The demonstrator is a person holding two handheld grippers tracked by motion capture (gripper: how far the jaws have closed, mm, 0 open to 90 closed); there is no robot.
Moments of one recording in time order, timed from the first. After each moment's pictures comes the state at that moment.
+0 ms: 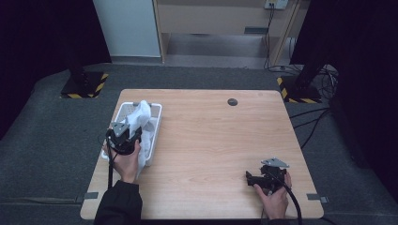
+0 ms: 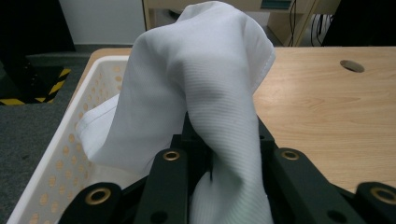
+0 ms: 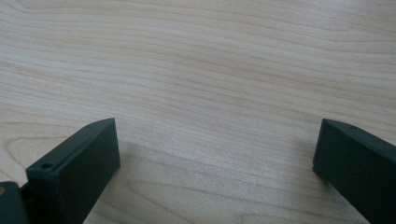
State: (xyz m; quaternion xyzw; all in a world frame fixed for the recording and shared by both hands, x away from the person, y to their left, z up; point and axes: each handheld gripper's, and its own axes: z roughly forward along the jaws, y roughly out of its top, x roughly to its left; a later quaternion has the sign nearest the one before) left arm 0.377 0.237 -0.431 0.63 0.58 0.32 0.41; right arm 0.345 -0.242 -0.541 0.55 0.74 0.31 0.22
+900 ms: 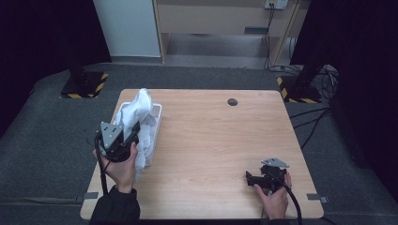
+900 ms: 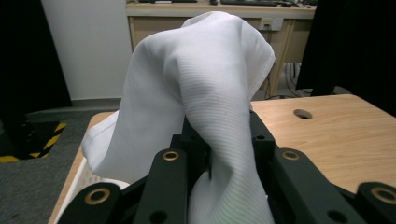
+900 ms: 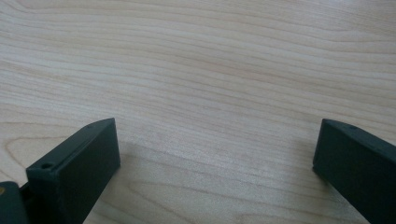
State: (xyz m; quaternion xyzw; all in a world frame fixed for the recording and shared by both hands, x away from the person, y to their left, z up) left arm 0.323 0.216 -0.364 0.61 0.51 0.38 0.48; right arm 0.345 -0.242 -0.541 0.55 0.74 0.31 0.23
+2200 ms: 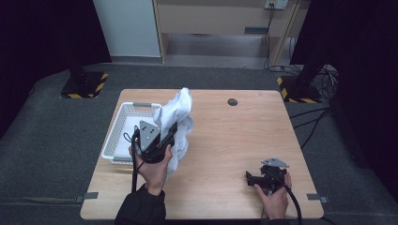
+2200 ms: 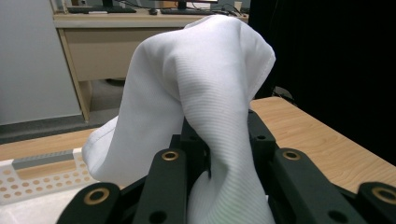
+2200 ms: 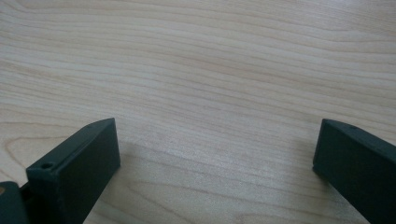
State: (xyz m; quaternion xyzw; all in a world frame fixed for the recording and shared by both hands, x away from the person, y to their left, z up) left arm 0.328 0.131 -0.360 0.64 0.44 0.33 0.53; right arm 0.345 -0.242 -0.541 0.55 0.74 0.31 0.22
